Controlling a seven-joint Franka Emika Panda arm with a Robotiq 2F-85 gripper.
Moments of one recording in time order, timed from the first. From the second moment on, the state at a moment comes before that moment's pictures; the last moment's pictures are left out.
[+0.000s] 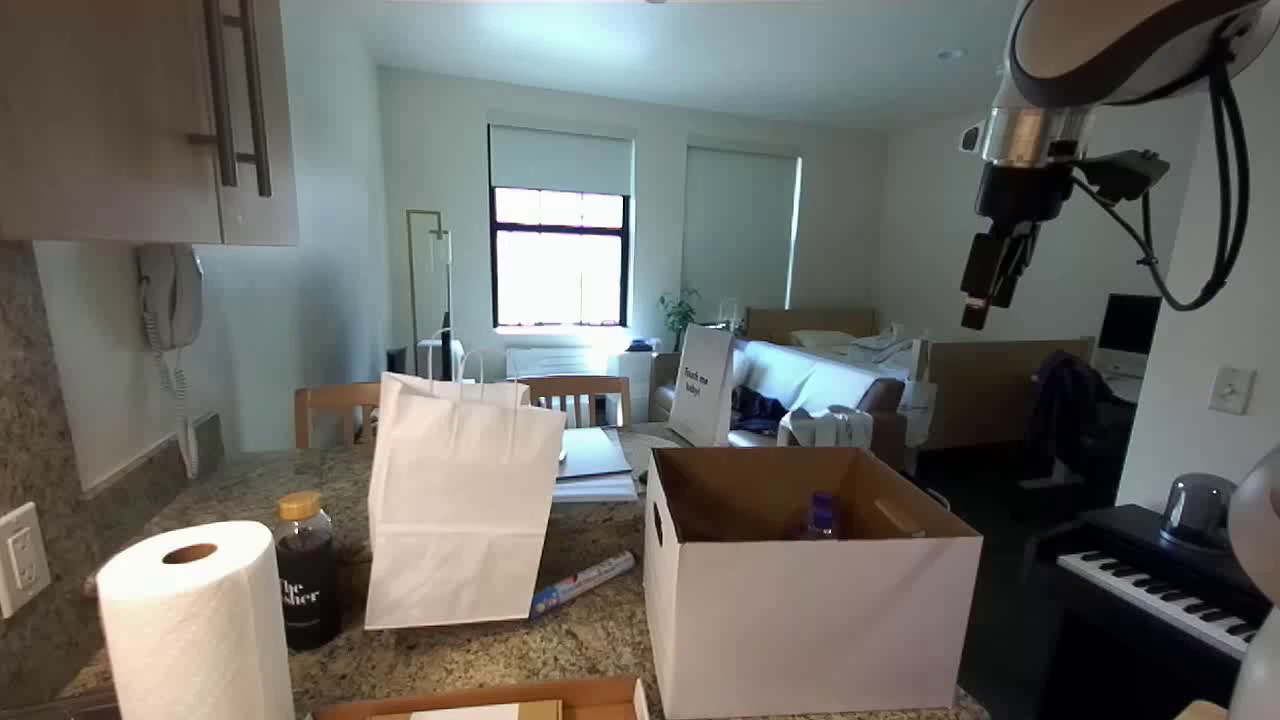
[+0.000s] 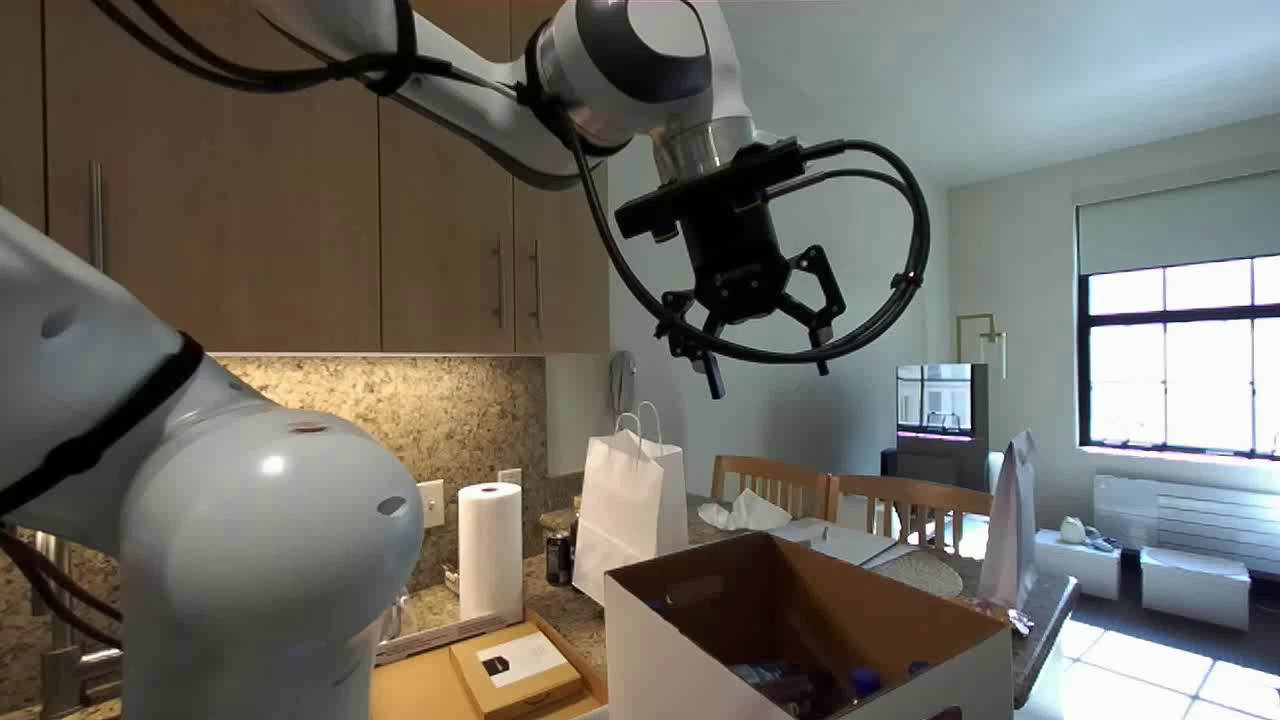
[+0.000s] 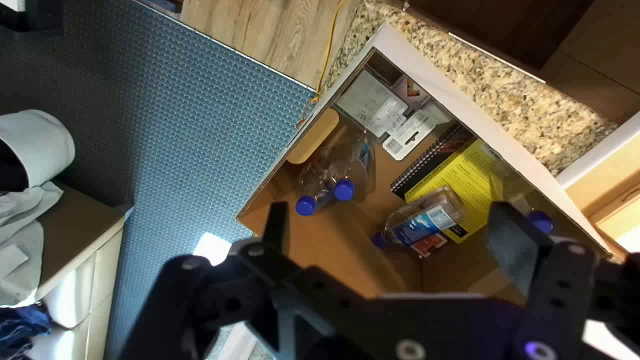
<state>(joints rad) -0.10 -0.87 -0.24 -2.57 -0.32 1.95 -0.43</state>
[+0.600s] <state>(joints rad) -0.09 -0.86 -0.25 -2.55 -0.31 1.96 -0.43</state>
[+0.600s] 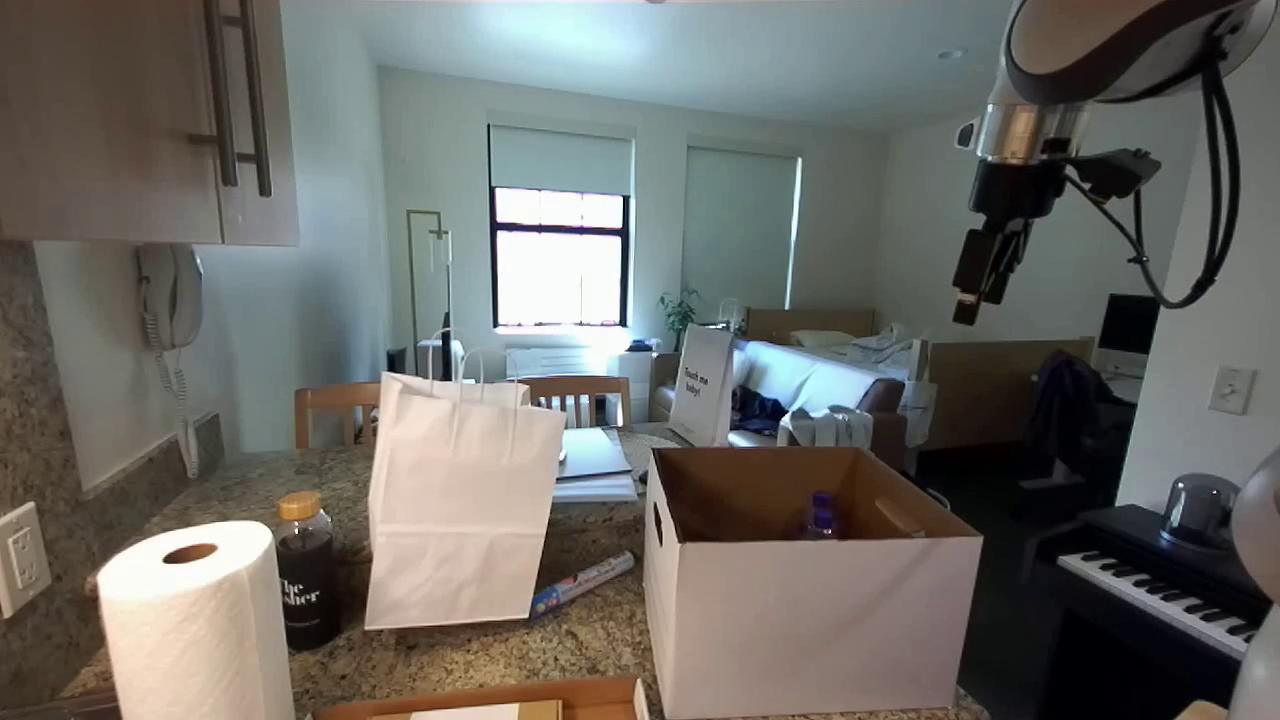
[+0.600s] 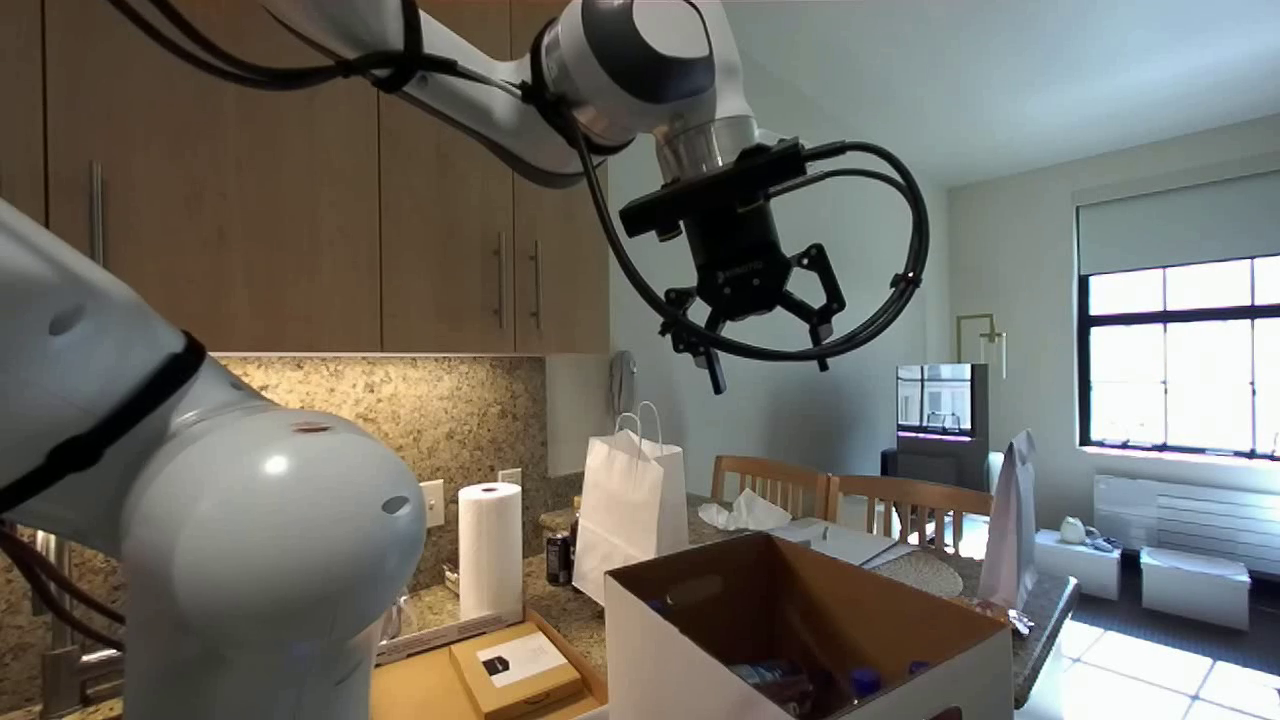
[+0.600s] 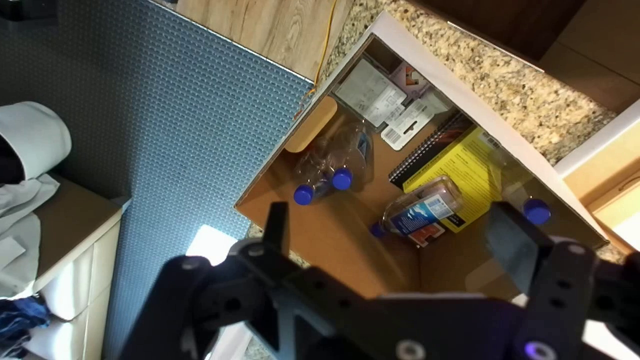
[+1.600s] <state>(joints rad) 0.06 -0.22 -0.39 -2.38 0.11 2.51 -0.42</state>
